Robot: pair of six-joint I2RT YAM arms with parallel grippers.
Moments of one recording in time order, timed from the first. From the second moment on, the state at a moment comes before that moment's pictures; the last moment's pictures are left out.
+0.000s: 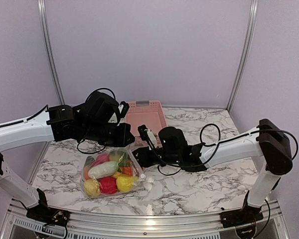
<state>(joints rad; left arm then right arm) -1.04 1.44 1.31 -0.58 -0.09 -0.71 1.04 1.73 0.97 0.39 -0.19 0.62</state>
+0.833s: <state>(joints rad) -1.04 1.40 1.28 -0.56 -0.12 -0.72 1.07 1.82 1.05 0.40 -0.16 0.66</state>
